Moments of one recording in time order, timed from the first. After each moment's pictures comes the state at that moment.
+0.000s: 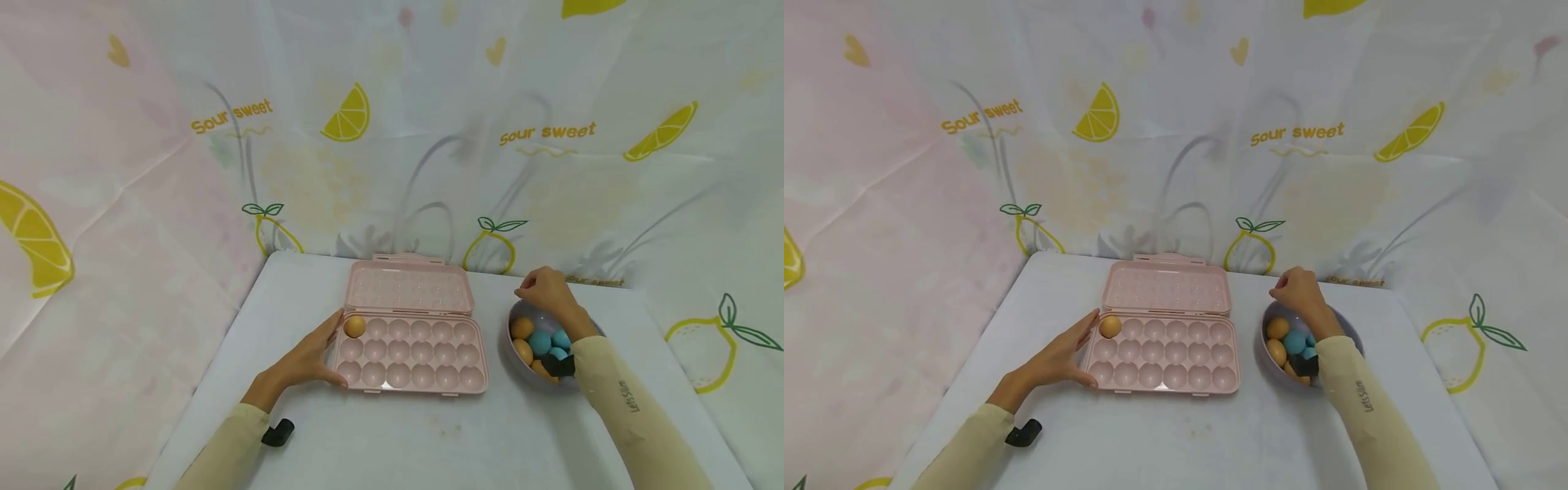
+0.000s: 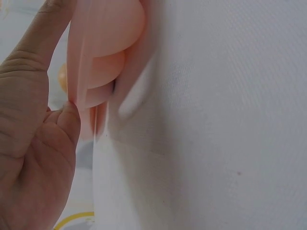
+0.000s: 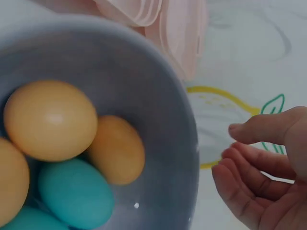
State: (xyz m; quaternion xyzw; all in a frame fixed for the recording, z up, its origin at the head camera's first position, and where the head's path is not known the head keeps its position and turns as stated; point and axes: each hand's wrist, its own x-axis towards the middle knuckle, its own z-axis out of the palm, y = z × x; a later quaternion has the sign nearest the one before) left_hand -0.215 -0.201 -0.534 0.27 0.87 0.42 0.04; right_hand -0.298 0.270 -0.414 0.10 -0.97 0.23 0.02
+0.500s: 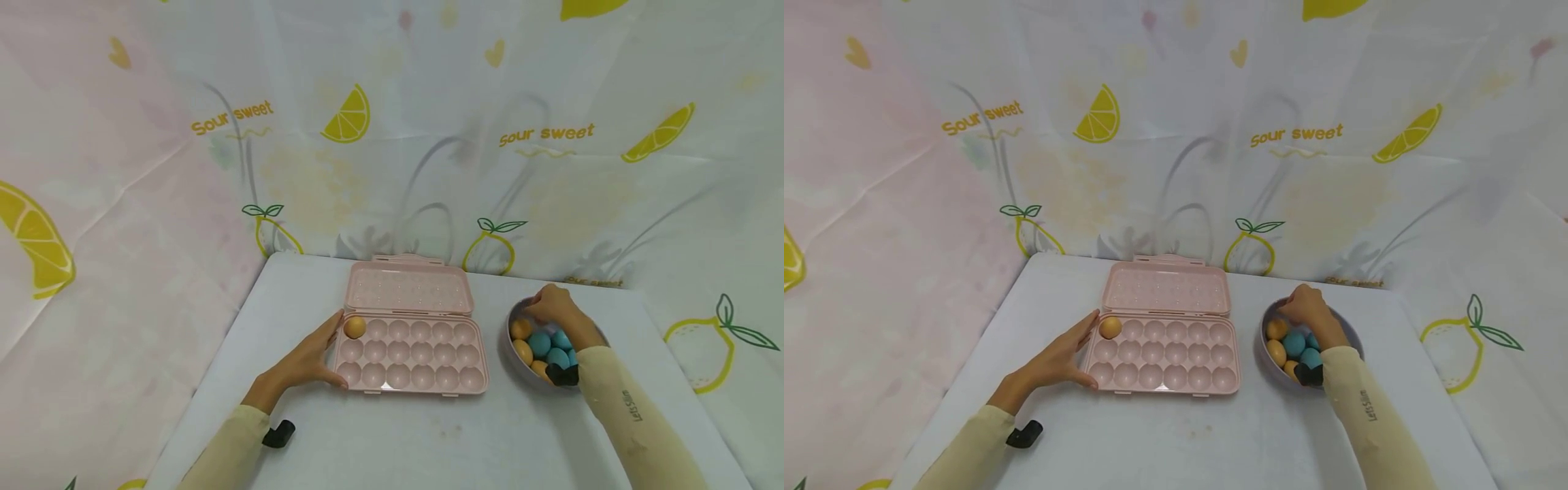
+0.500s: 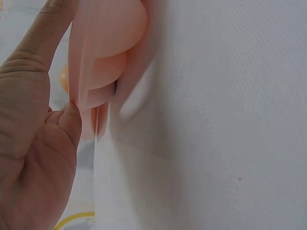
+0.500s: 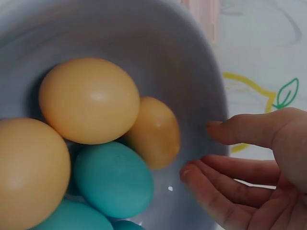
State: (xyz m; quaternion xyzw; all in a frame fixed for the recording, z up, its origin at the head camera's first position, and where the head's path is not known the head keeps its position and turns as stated) left_hand -0.197 -0.191 -0.498 0.27 0.86 0.42 0.02; right_hand -0.291 0.286 -0.428 0.03 -0.97 0.20 -0.13
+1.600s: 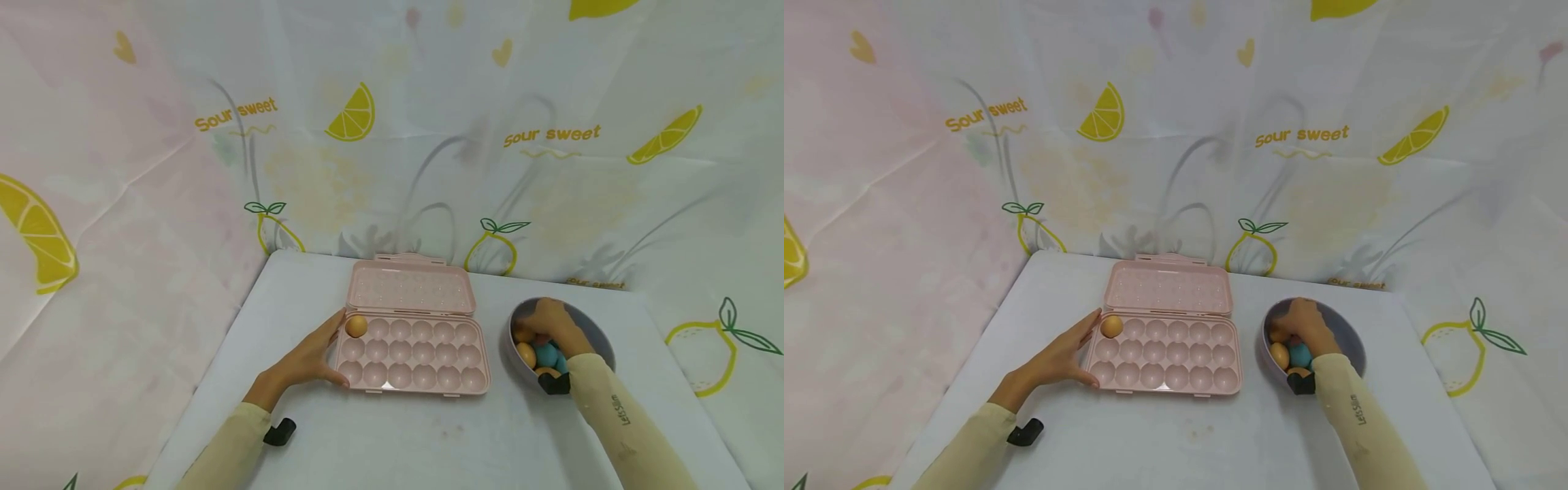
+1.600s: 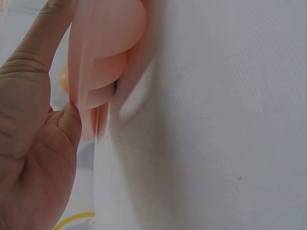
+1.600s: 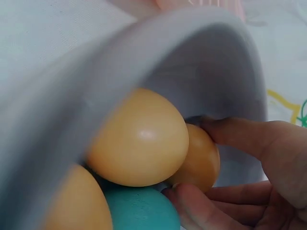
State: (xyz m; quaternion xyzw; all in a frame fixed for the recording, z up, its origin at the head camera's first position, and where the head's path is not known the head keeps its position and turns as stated) left_hand -0.214 -0.198 -0.532 0.26 0.87 0.41 0.04; right_hand -0.284 0.281 -0.456 -0.04 -0.96 0.22 -0.18
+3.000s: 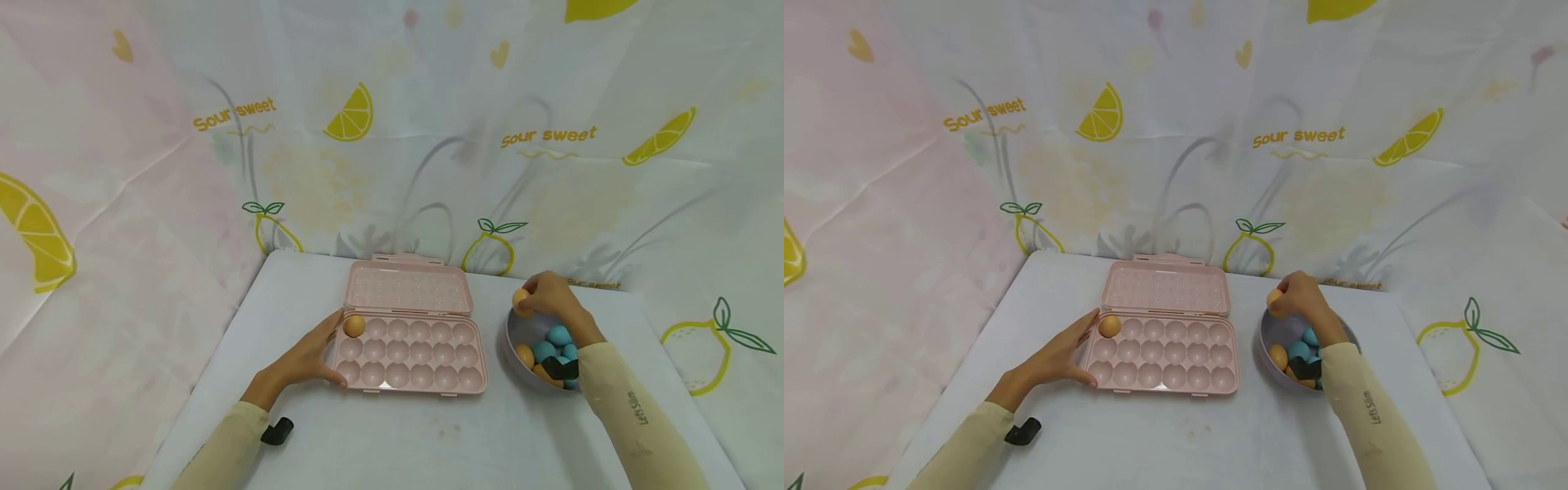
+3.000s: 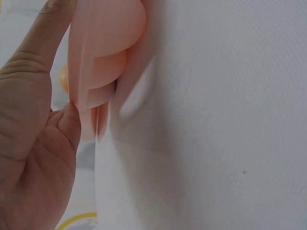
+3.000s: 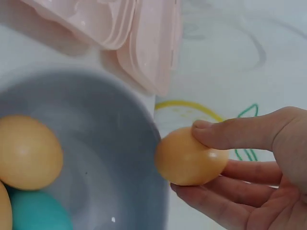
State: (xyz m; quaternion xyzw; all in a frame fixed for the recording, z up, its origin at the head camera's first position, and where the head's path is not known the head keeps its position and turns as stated) left_hand -0.216 -0.198 -0.532 0.26 0.88 0.40 0.04; right_hand -0.288 0.270 -0.401 0.08 -0.97 0.23 -0.05
